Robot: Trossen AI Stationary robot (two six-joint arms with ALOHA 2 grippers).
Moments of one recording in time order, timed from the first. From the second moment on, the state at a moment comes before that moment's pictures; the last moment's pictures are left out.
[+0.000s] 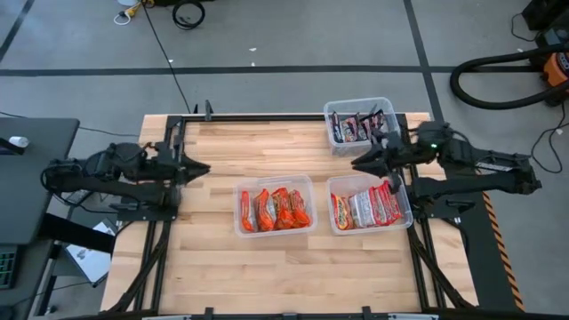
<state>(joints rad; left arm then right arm) -0.09 0.43 0.73 -0.36 -0.18 -0.03 -0.14 0.62 0.77 -0.22 -0.30 0.18</state>
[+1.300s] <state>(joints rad) -0.11 0.00 0.11 0.20 -0.16 -0.04 0.07 0.00 0.28 0.05 -0.01 0.05</state>
